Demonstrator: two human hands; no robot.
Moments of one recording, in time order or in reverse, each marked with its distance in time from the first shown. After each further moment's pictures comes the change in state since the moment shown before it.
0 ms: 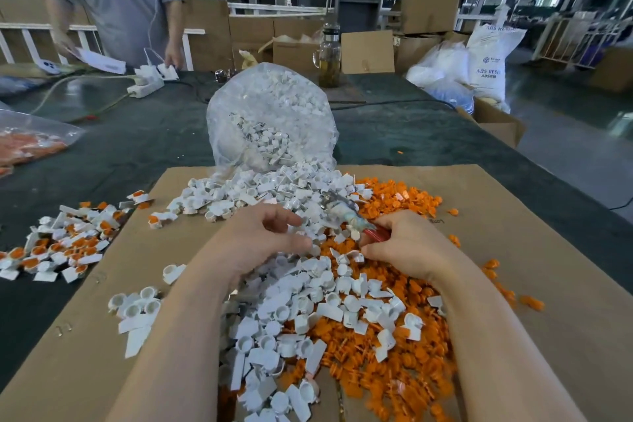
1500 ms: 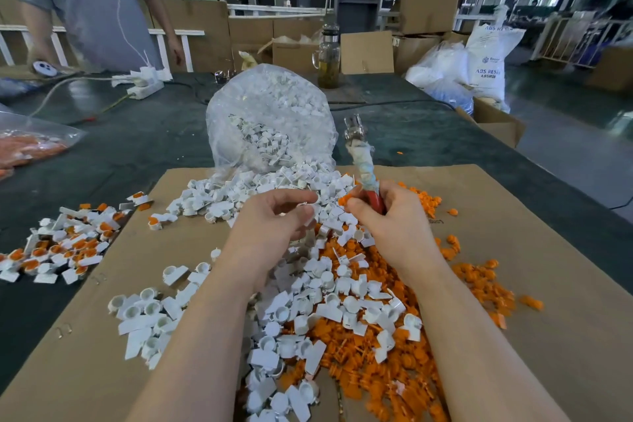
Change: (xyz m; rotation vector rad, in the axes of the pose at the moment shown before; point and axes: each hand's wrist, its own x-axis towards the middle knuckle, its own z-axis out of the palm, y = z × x) left_hand 0.001 0.011 0.025 -0.315 0.181 0.167; right_hand 0.005 -0.015 0.019 0.600 0.432 -0.306
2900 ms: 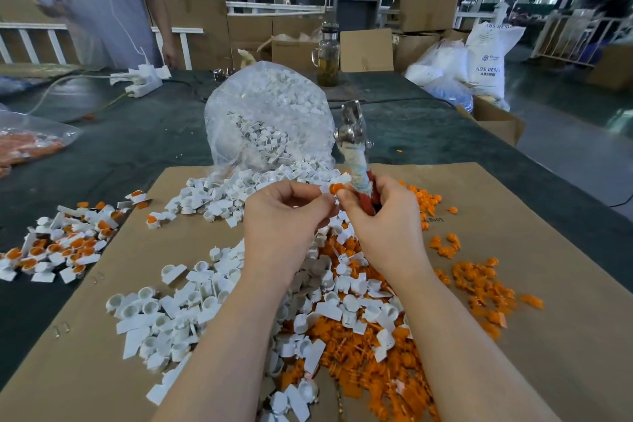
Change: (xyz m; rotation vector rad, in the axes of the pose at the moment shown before) left_hand -0.010 0.010 0.030 -0.215 0.205 0.078; right_hand -0.006 -0.008 0.013 -0.046 0.158 -0.118
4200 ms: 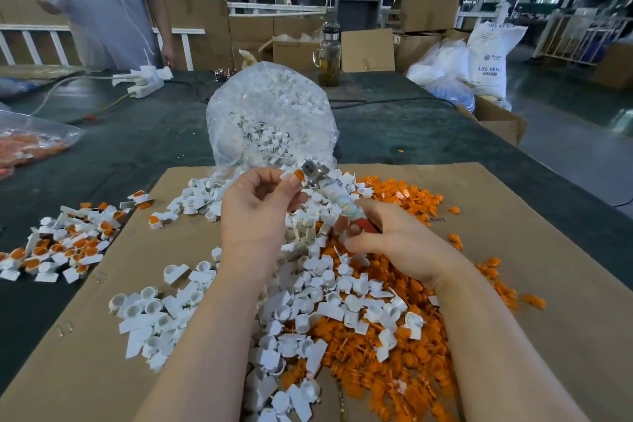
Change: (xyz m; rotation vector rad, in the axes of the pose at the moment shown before) left_hand 0.018 -0.002 -0.020 -0.094 0.039 0.122; right_hand 0.006 -0.005 -0.034 -0.061 -0.677 0.237
